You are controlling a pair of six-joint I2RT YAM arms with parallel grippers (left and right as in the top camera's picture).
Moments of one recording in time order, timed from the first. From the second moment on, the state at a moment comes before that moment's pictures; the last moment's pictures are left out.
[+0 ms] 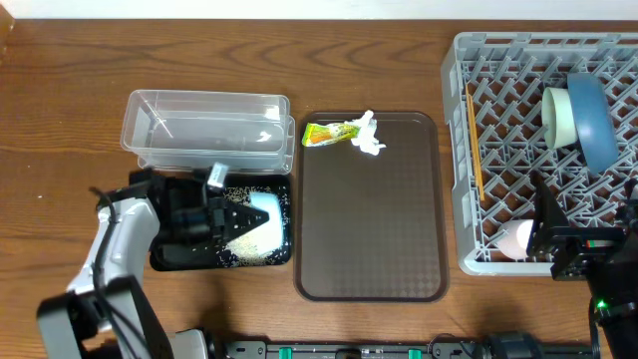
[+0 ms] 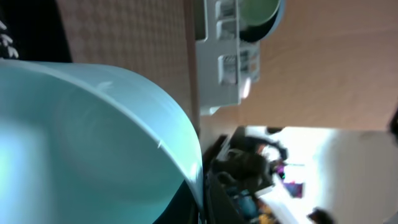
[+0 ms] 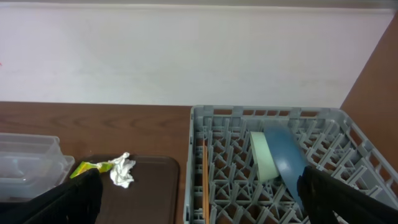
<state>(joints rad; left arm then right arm) 0.26 1.48 0.79 -1.08 1.24 0.38 0.10 0.61 1.31 -0.94 0.08 0.03</state>
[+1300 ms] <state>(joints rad) -0.69 2.20 1.54 0.79 1.01 -1.25 0.10 0.61 1.31 -0.94 0.08 0.03</state>
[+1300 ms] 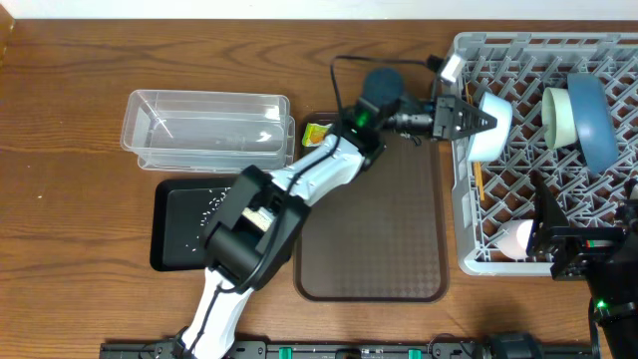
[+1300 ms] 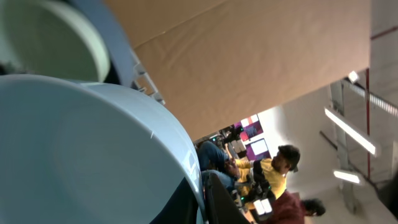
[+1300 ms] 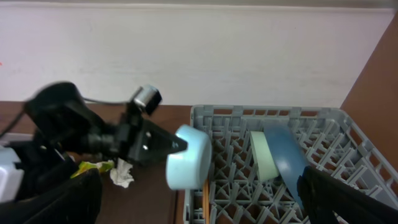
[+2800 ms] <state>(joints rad) -0.74 2.33 1.54 0.86 0.72 -1.54 0.10 0.61 1.31 -0.94 0.08 0.03</state>
